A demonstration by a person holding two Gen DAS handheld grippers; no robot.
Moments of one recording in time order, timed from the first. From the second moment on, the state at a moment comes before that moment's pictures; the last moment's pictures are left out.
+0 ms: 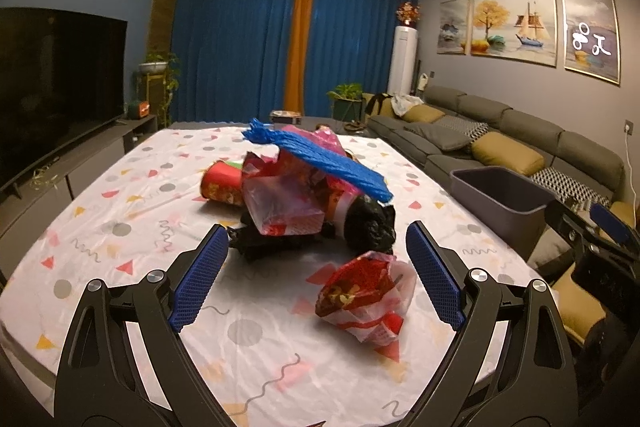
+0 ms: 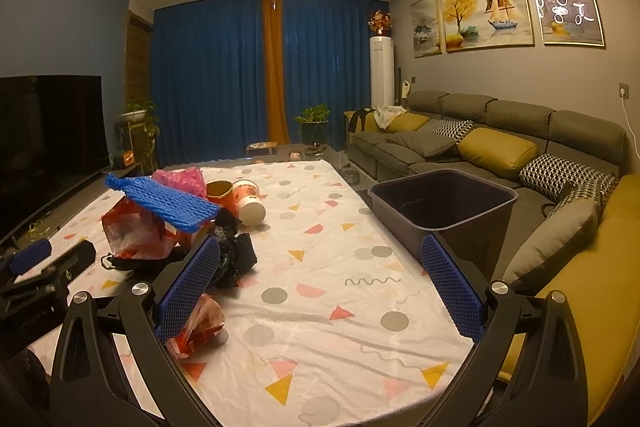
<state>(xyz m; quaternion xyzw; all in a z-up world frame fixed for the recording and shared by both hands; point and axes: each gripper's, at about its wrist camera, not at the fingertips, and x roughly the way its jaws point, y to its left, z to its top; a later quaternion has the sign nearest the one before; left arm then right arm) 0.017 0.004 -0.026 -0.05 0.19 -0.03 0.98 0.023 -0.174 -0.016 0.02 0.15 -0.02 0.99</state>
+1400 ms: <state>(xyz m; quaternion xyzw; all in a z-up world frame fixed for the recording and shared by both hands) 0.034 0.034 -0.051 -0.06 0.23 -0.08 0.97 0.084 -0.103 -0.042 -0.02 0.19 0.12 0.98</state>
